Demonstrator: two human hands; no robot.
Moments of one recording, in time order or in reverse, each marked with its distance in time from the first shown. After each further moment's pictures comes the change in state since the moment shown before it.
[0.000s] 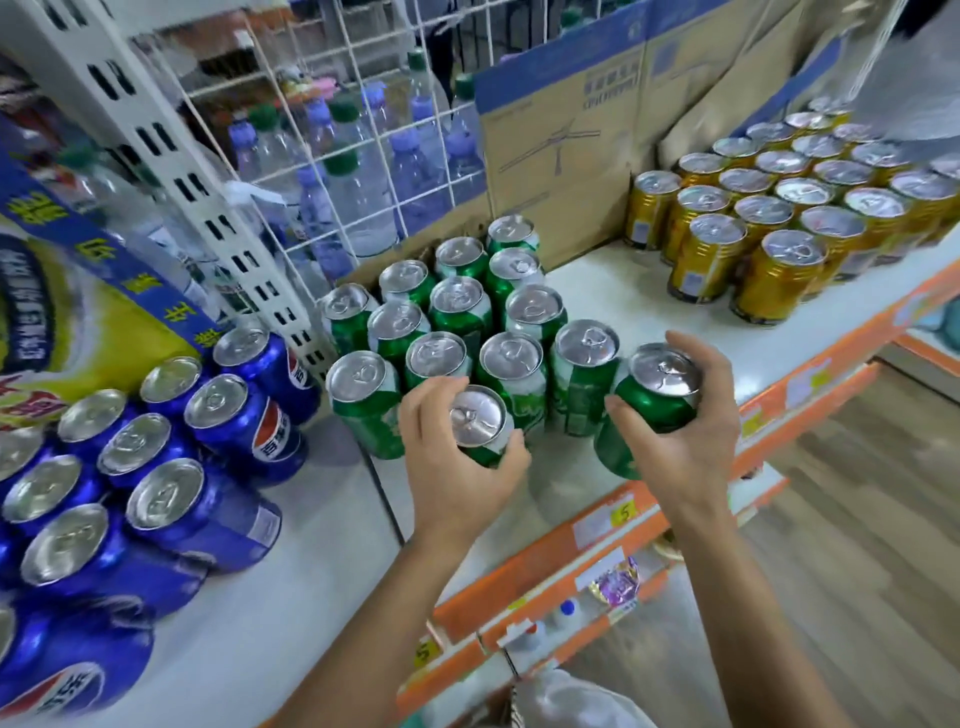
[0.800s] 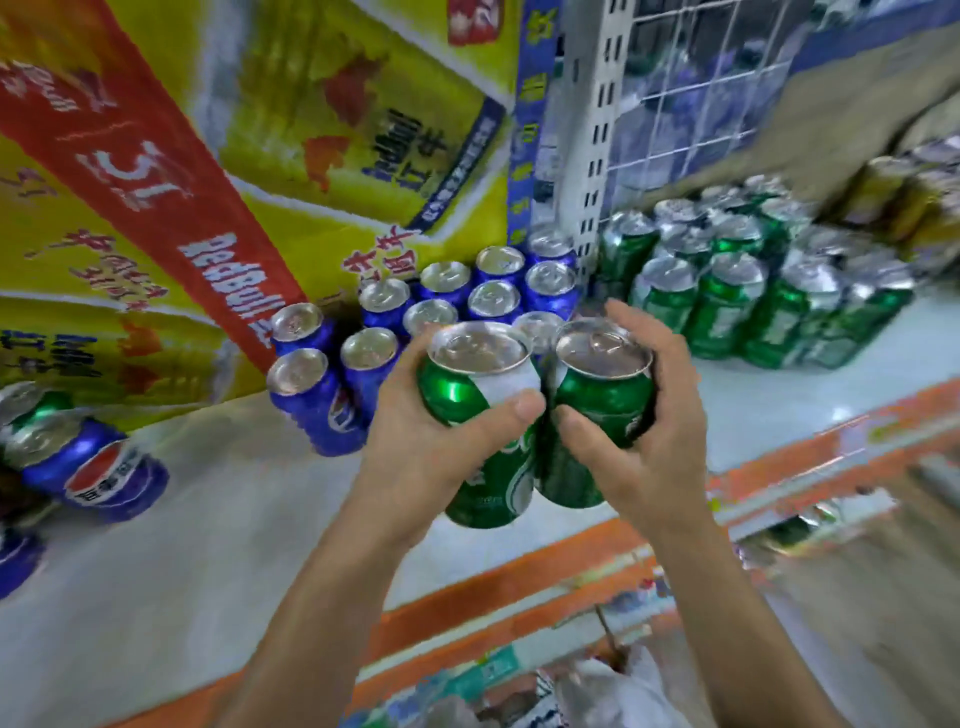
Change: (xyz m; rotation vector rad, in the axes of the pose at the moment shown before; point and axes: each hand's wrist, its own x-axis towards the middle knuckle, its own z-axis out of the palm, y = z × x) left_hand -0.022 -0.030 -0.339 -0.621 -0.163 -0.526; right_hand -0.204 -0.210 0.173 0.311 -0.426 -0.211
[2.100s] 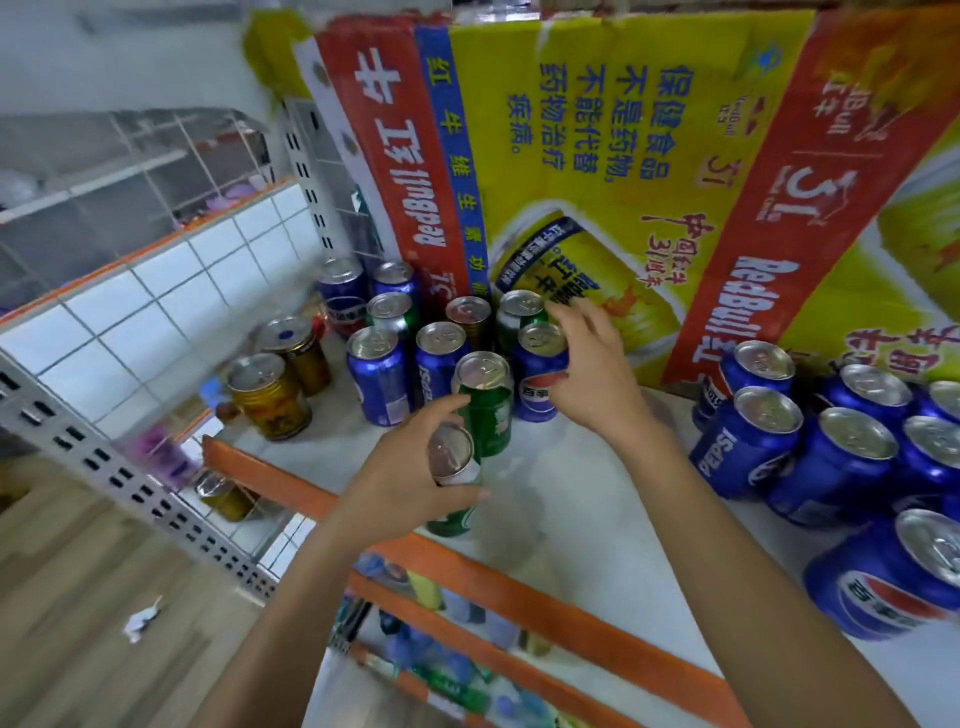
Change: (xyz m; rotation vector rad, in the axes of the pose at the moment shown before) left_hand -0.148 -0.010 -0.305 0.888 0.383 -0.240; right_hand 0.010 -0.043 0.357 -0.360 -0.894 -0.072
